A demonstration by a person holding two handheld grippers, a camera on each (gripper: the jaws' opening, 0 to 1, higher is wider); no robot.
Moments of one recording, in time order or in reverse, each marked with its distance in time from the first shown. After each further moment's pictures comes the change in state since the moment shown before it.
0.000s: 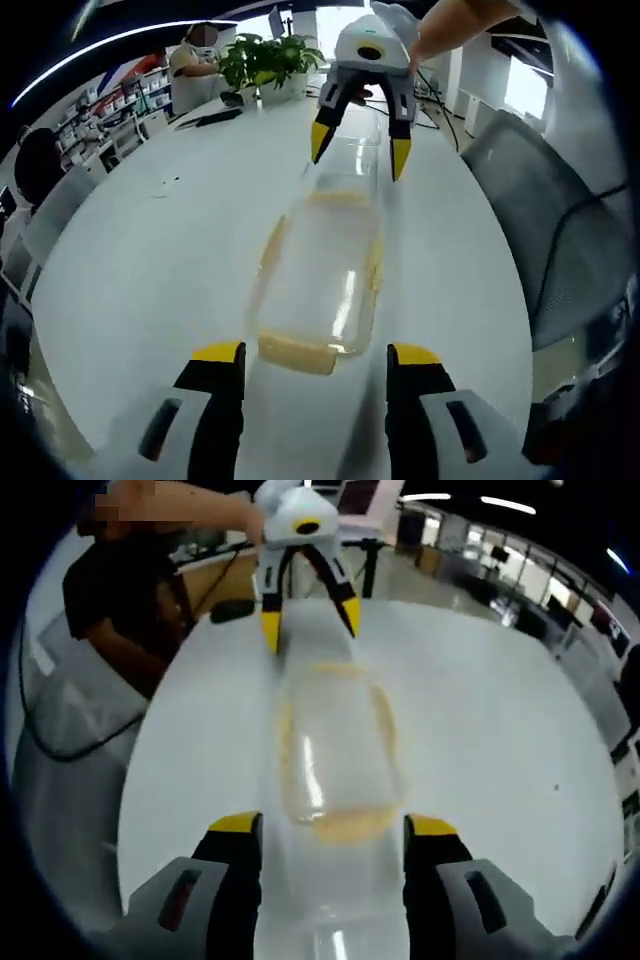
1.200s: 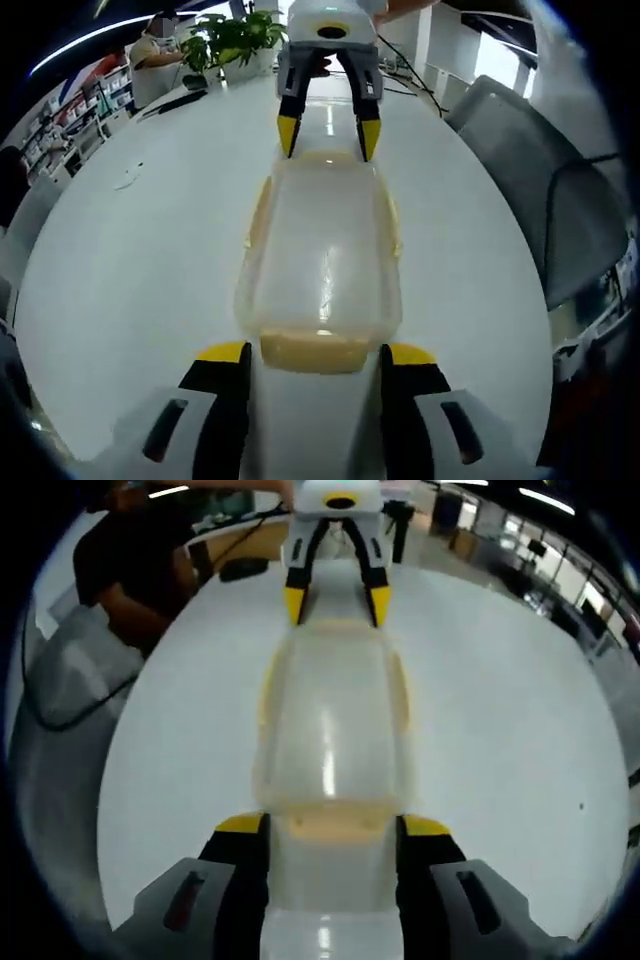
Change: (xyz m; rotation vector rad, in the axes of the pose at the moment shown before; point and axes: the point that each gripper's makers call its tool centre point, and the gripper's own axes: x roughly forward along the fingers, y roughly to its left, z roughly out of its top) left arm 0.032 0.003 -0.015 0.085 0.065 -0.116; right arm 0.034 -0.006 -0.021 -0.089 0.124 0.105
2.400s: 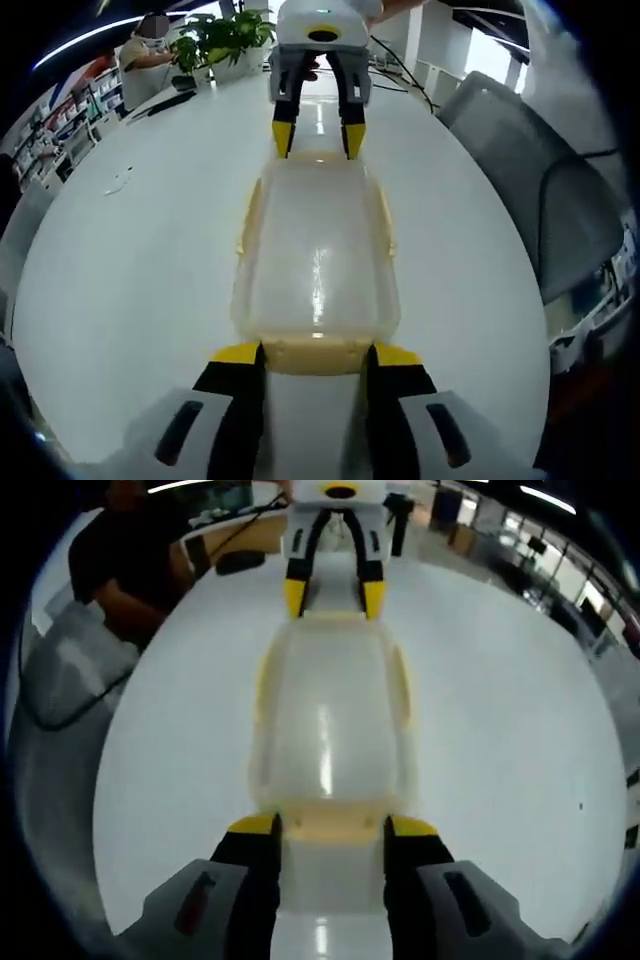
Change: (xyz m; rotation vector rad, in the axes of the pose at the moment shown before) left arm 0.004 -0.006 -0.001 0.027 0.019 -0.032; right arm 0.005 0.003 -0.005 0.000 0.028 -0.014
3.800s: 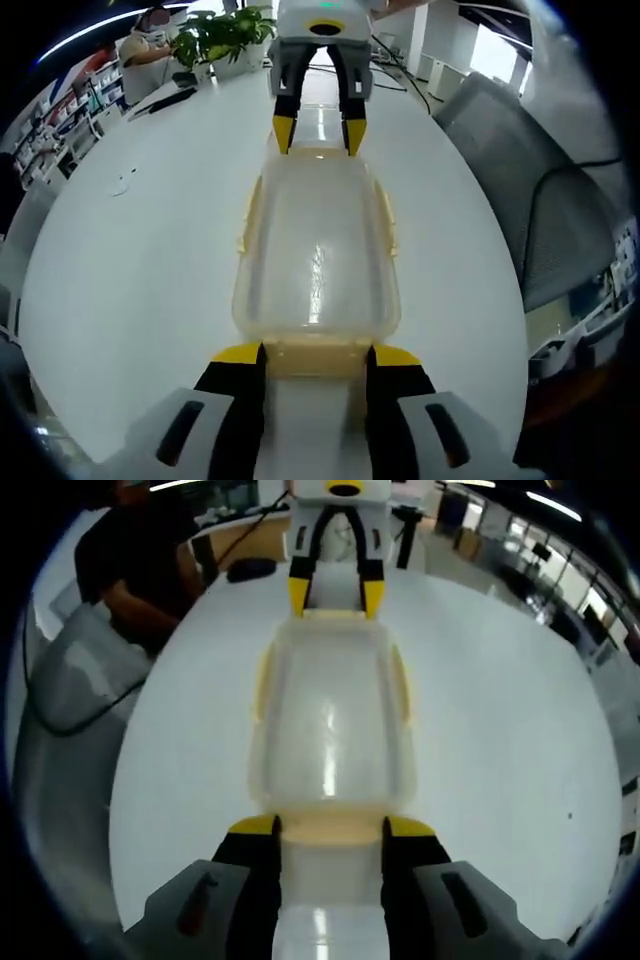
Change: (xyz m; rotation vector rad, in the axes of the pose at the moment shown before) left arm -0.028 -0.011 0.012 -0.005 0.050 0.009; right arm -0.024 0.008 0.021 -0.022 -0.005 0.003
